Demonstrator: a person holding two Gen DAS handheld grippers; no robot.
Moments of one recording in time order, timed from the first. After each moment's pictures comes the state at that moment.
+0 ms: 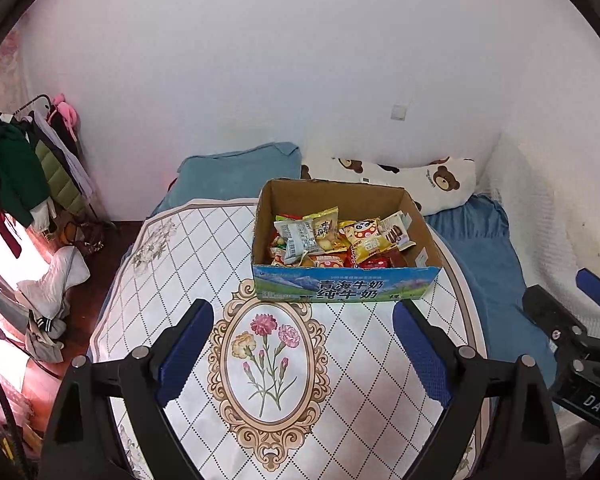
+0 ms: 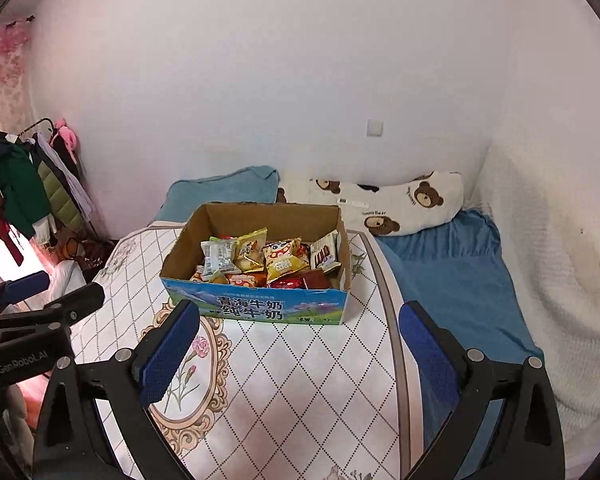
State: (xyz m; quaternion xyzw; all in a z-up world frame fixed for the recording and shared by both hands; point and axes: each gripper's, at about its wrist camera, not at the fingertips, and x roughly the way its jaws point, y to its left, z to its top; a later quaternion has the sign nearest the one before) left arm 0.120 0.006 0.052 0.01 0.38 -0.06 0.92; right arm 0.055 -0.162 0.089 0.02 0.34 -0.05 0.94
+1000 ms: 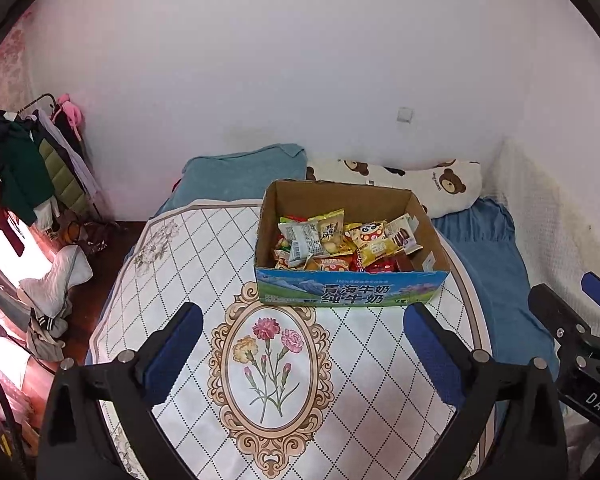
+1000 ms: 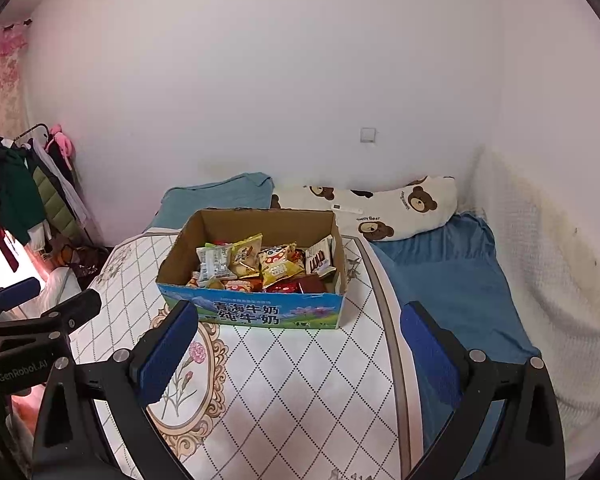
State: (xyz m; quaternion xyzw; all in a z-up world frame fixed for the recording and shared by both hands) left arm 0.137 0.003 0.039 0.01 0.38 -0.05 0.92; right arm 0.066 -0.172 0.084 0.03 0.34 -0.05 0.94
